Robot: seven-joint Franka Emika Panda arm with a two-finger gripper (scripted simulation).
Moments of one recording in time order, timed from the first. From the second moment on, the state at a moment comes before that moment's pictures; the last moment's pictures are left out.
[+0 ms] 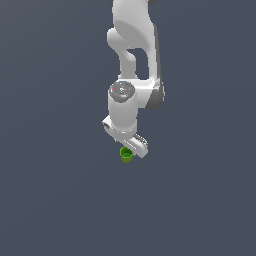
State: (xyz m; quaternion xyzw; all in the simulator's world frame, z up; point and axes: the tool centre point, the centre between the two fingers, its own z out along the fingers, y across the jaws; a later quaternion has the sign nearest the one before) arm 0.016 -0.010 0.115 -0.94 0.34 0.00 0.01
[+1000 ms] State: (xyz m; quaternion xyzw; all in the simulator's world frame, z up) arm 0.015 -0.006 0.092 -0.90 0.44 0.00 0.00
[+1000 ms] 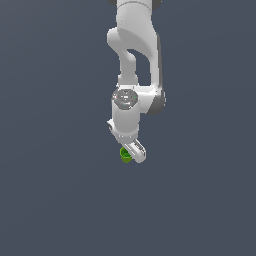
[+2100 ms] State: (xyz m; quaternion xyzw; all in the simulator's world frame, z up) arm 0.015 -0.005 0.043 -0.90 0.44 0.00 0.00
